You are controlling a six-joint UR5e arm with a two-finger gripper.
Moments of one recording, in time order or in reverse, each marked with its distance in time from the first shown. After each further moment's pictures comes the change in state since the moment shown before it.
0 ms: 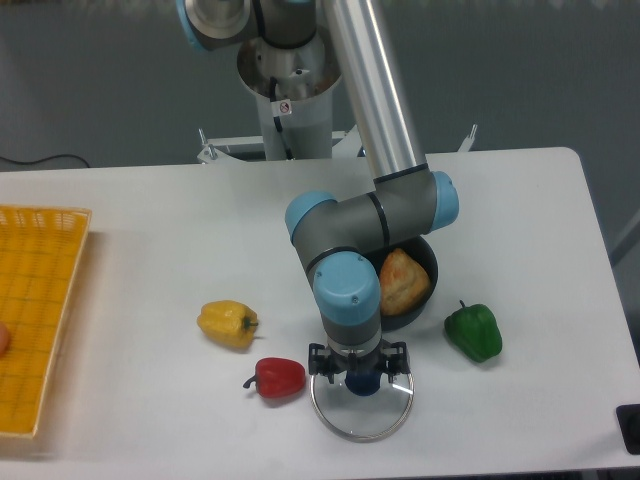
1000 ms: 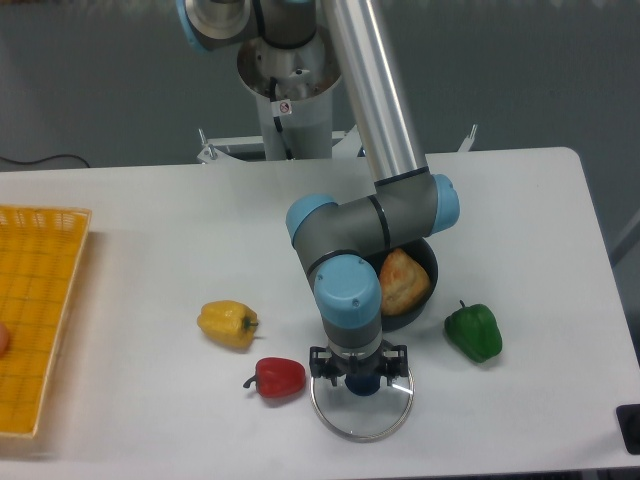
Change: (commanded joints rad) arm 0.000 -0.008 0.005 0.000 0.002 0.000
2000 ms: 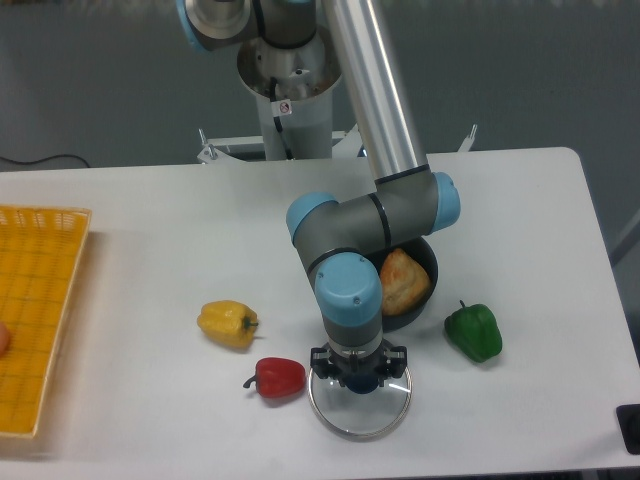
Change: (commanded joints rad) arm 0.003 0.009 0.000 -0.005 -0.006 0.005
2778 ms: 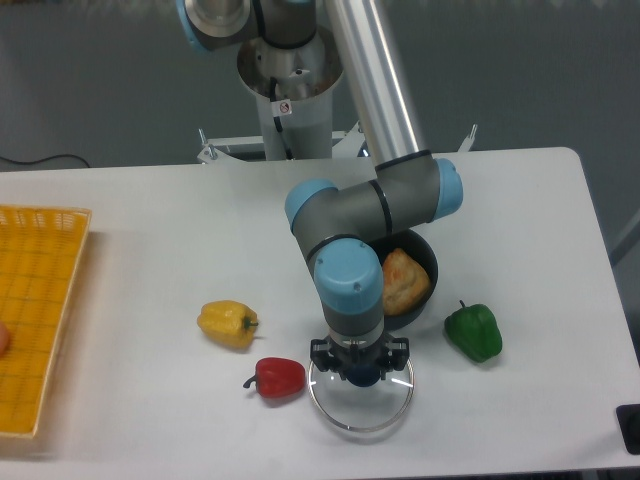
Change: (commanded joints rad) arm 0.000 0.081 0.014 -0.084 -0.009 0.003
